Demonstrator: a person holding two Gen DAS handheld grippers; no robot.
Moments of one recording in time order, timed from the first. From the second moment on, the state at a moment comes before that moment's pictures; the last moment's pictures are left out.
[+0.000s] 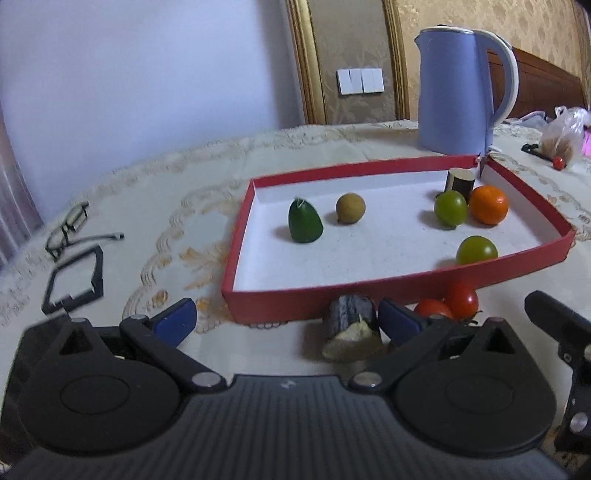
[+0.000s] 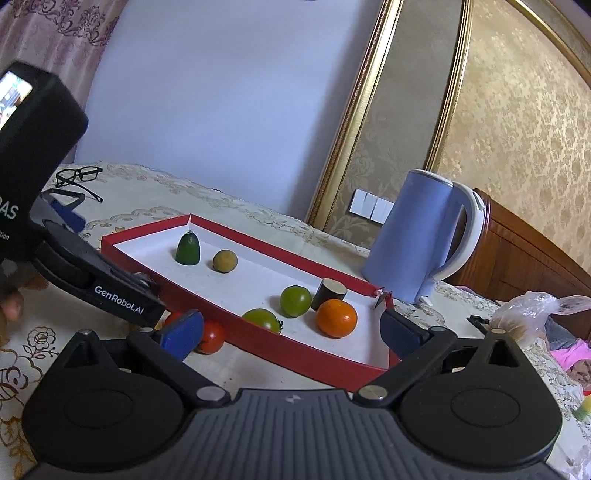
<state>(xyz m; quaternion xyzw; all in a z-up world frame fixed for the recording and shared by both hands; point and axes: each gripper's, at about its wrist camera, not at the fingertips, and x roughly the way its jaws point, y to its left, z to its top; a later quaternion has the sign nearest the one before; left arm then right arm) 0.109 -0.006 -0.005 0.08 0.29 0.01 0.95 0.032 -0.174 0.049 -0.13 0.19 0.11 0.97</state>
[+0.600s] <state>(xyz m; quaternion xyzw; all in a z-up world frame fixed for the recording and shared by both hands) 0.081 0.040 0.010 0.08 0.27 -0.03 0.96 0.038 -0.214 0.060 0.04 0.23 0.14 0.96</state>
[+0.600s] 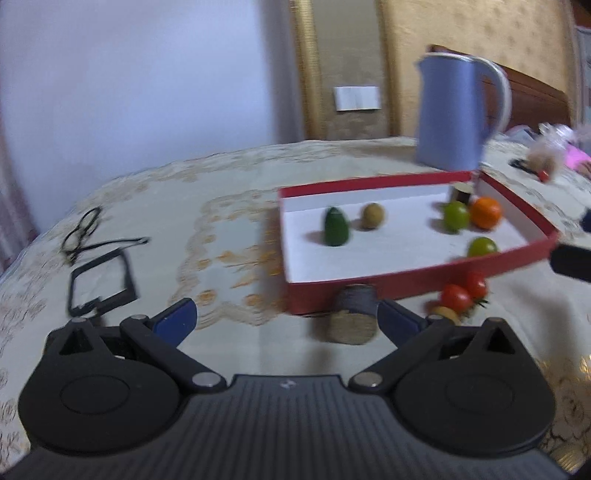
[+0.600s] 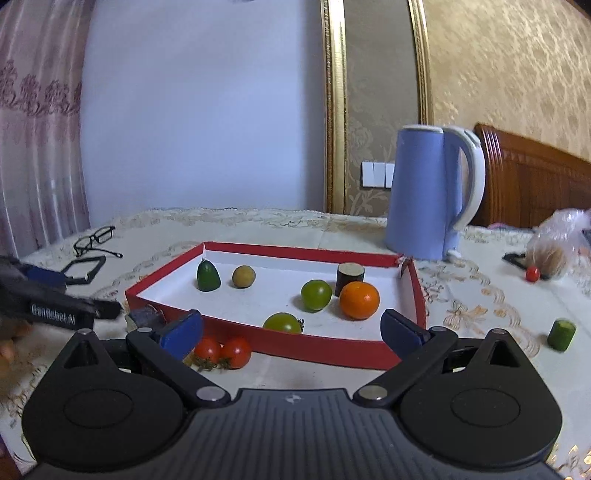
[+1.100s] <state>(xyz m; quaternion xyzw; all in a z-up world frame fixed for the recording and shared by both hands) 0.102 0.013 -0.013 0.10 0.30 -0.09 0.94 0.035 -0.212 0.054 0.02 0.23 0.15 0.96</state>
